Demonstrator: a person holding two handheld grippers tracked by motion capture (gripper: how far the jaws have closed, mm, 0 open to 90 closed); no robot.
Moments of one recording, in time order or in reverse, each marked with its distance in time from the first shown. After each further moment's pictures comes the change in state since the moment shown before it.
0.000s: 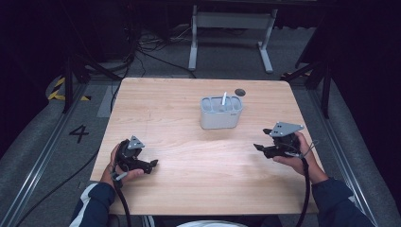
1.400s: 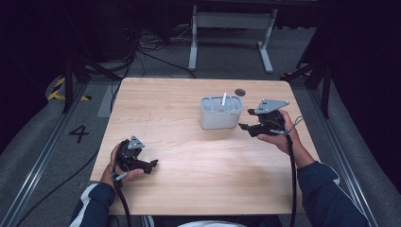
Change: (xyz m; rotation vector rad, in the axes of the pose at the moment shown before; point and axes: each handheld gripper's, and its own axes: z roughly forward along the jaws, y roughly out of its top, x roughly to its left) left arm 0.000 0.000 0.000 0.001 0.002 -0.003; right arm -0.016 0.074 0.022 -0.077 0.029 0.000
